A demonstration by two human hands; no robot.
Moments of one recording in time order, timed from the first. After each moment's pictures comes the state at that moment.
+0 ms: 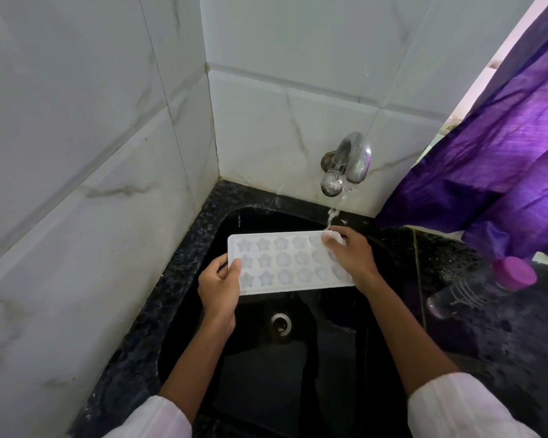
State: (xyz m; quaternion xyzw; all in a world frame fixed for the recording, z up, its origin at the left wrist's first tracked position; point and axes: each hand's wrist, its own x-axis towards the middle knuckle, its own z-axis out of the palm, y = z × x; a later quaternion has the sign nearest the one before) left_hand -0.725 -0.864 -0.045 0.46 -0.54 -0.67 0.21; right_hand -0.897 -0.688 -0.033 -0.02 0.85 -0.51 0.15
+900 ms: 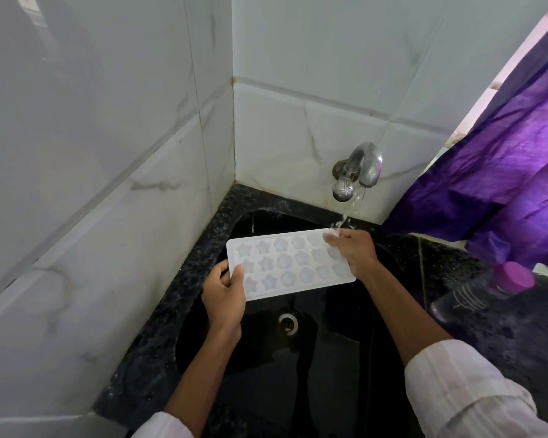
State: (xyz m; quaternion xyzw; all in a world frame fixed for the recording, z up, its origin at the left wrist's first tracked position) left_hand -0.685 -0.857 -0.027 0.45 -0.54 -0.66 0.26; right_hand -0.897 -0.714 -0.021 0.03 0.81 -0.55 0.18
